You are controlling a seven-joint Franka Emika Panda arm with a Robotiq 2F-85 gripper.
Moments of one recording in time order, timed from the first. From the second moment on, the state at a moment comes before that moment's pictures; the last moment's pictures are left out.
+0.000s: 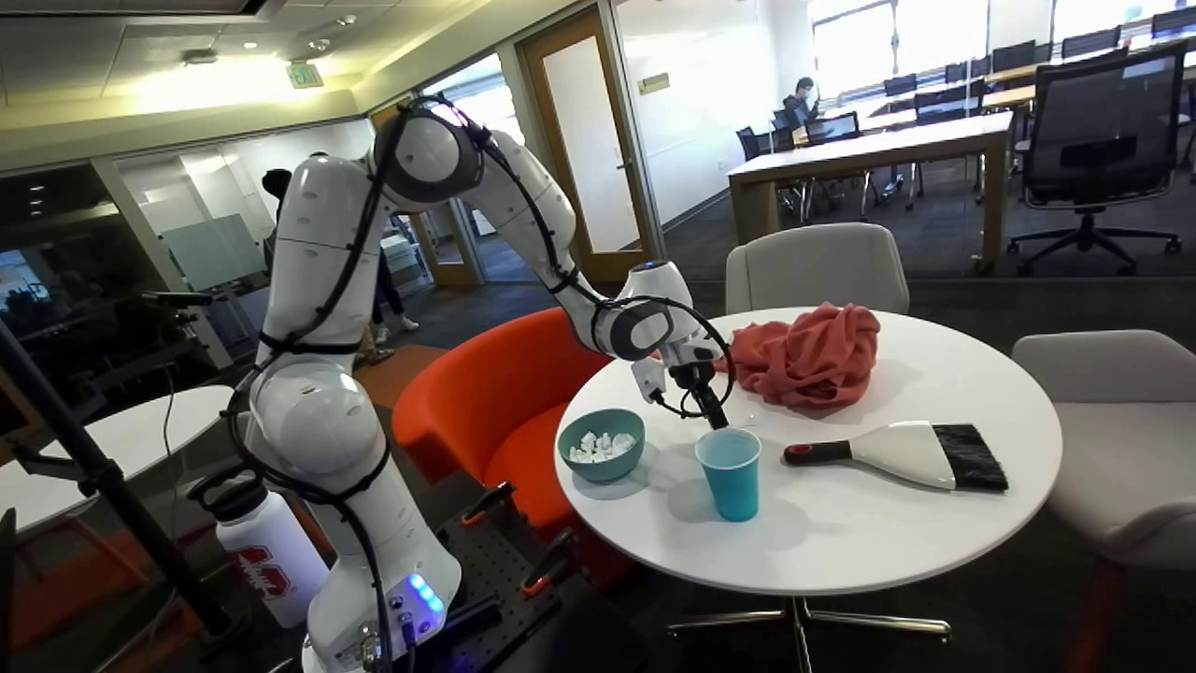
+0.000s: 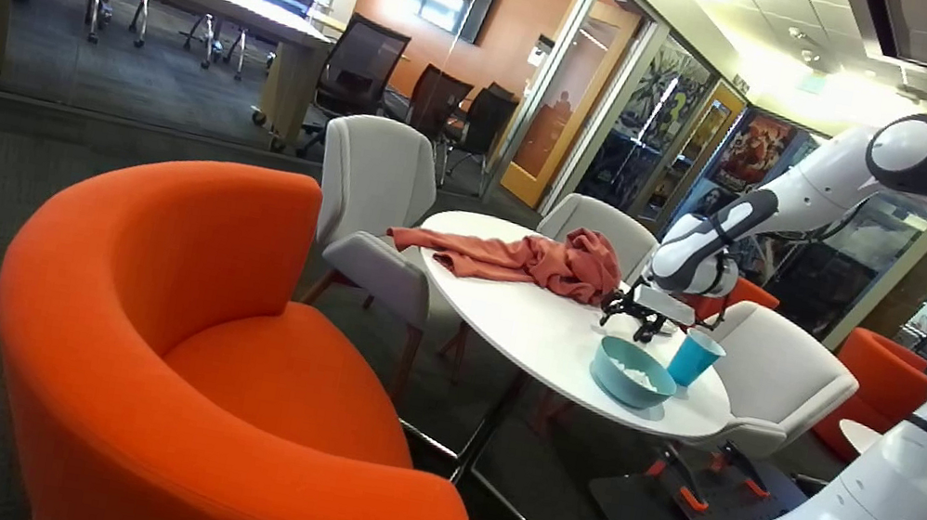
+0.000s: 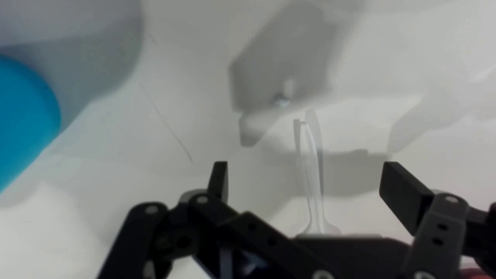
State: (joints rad) arm 0.03 0.53 -0.23 -2.24 0.00 2.91 0.41
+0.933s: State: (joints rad) arm 0.01 0.59 -0.21 -2.18 0.03 2.91 0.39
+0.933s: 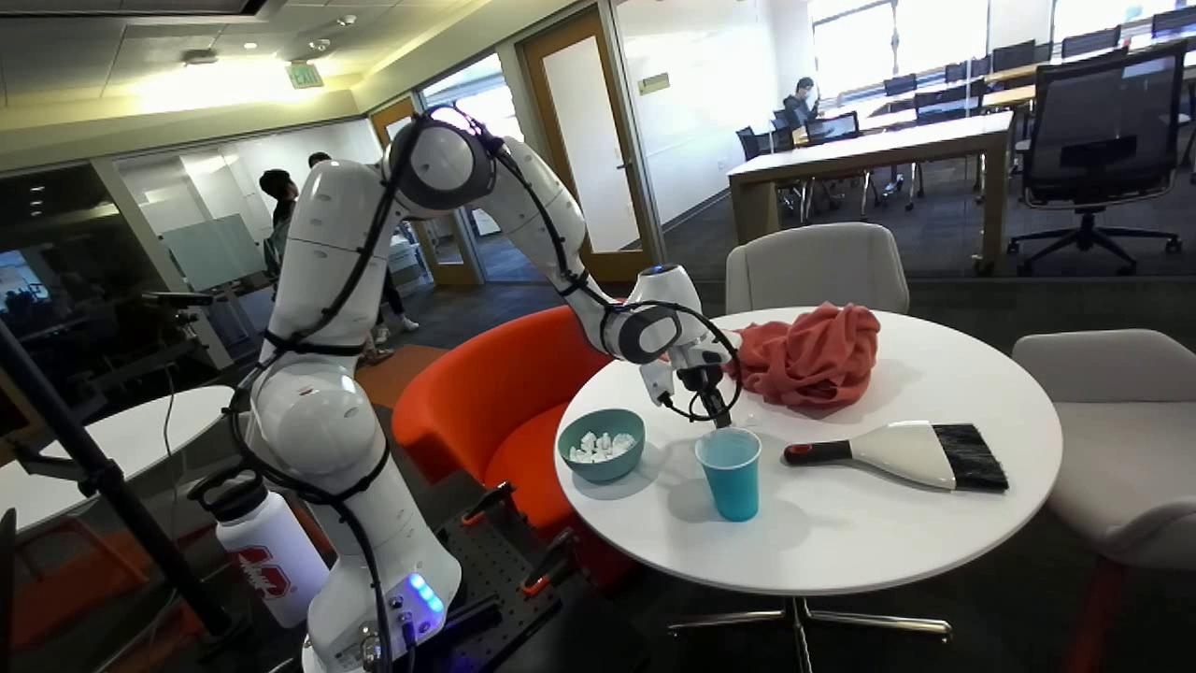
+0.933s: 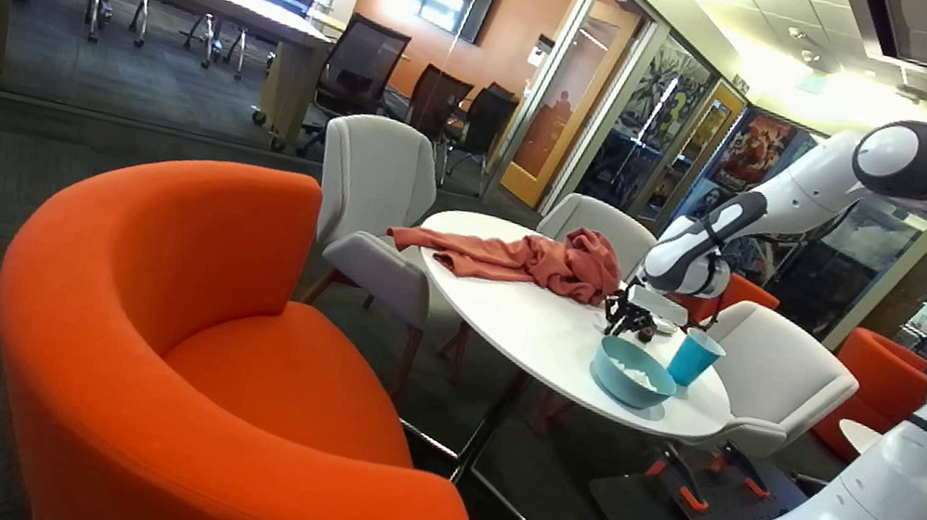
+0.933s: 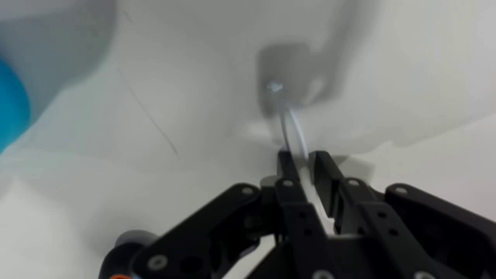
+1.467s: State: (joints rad) arm 0.01 0.56 -0.20 -2.17 0.06 2.88 0.39
